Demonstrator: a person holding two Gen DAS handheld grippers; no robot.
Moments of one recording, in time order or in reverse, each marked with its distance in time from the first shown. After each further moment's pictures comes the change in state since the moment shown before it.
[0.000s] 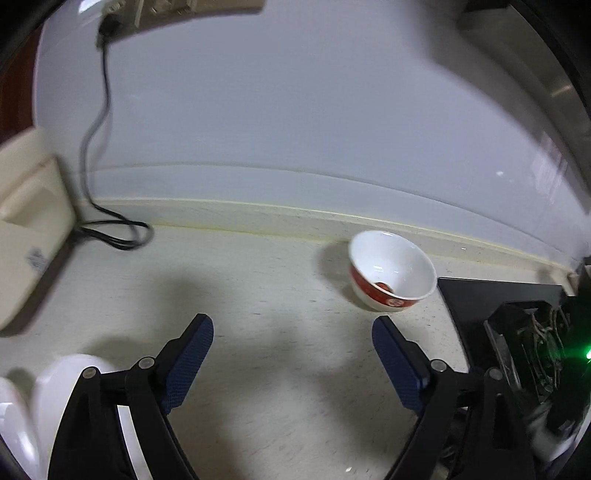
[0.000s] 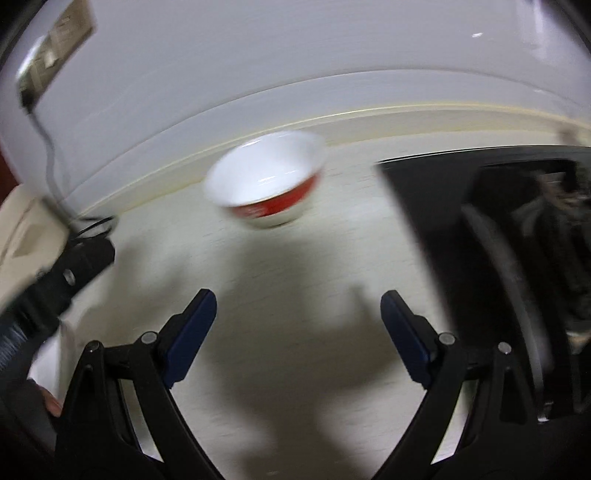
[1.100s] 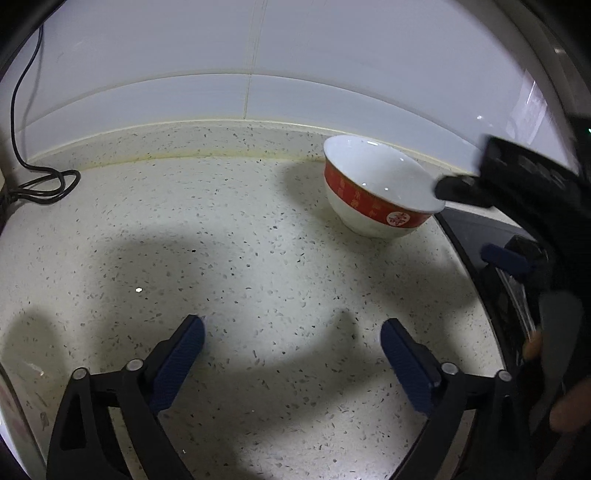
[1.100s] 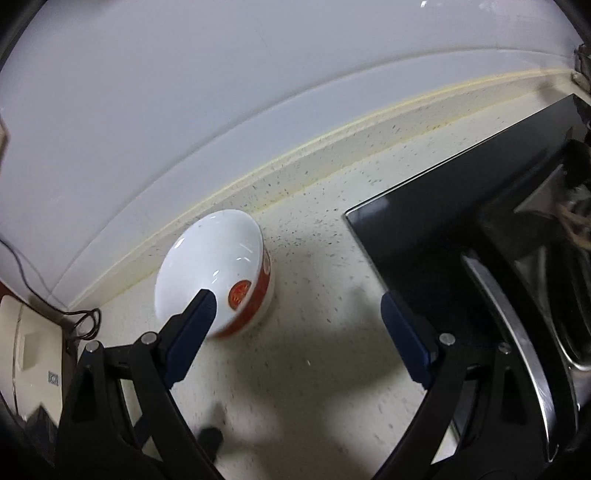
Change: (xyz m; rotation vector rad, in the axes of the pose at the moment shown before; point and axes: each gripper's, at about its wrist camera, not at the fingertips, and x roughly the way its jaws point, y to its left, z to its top) left arm 0.070 -0.006 -0.029 0.068 0.198 -0.085; right arm 0.039 -0.027 0.072 0.241 0.007 -0.001
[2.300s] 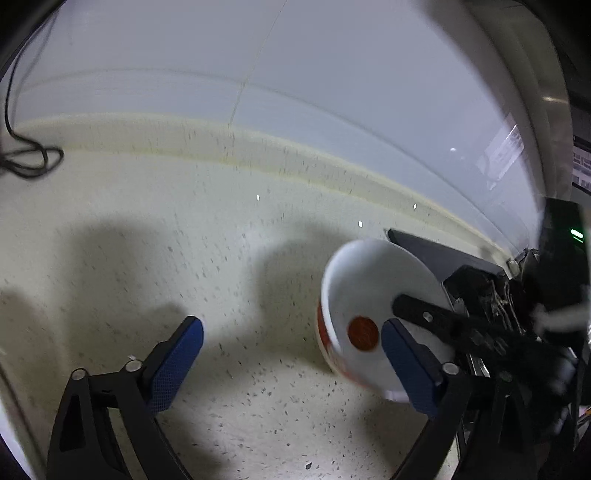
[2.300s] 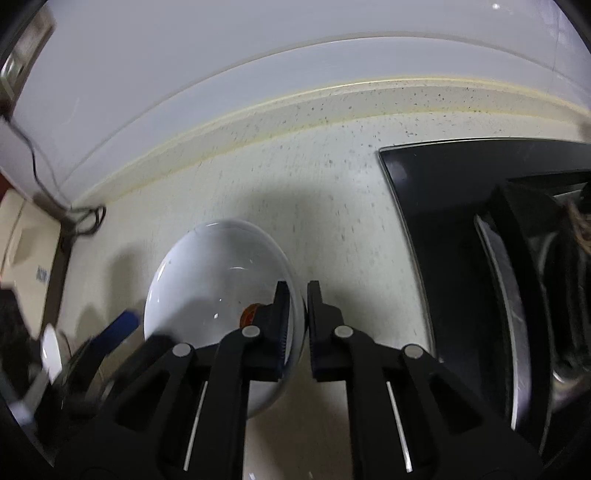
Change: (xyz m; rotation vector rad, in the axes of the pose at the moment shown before) left arm -0.018 0.016 0.004 -0.115 0.000 -0.207; right arm -0.036 0.008 -0.033 -0.282 0.203 0.023
